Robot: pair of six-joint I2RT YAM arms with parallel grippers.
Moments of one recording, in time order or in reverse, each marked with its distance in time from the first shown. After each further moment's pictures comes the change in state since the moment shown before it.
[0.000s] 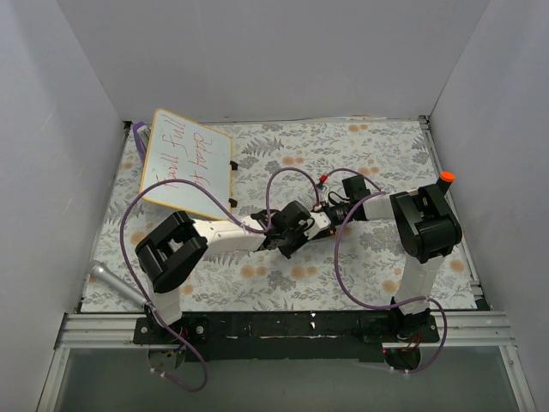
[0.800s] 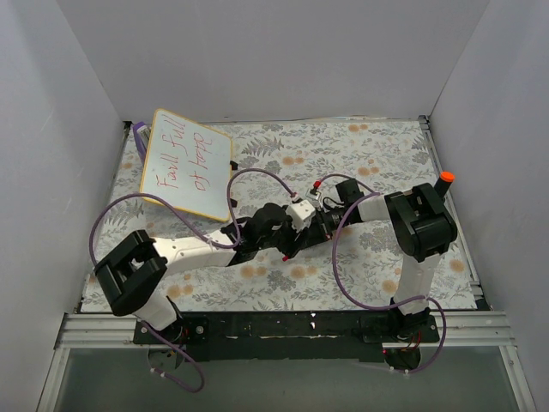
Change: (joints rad) left arm 0.021 -0.257 -0.259 0.336 0.041 -0.123; right arm 0.034 0.017 0.010 -0.051 -0.023 0.004
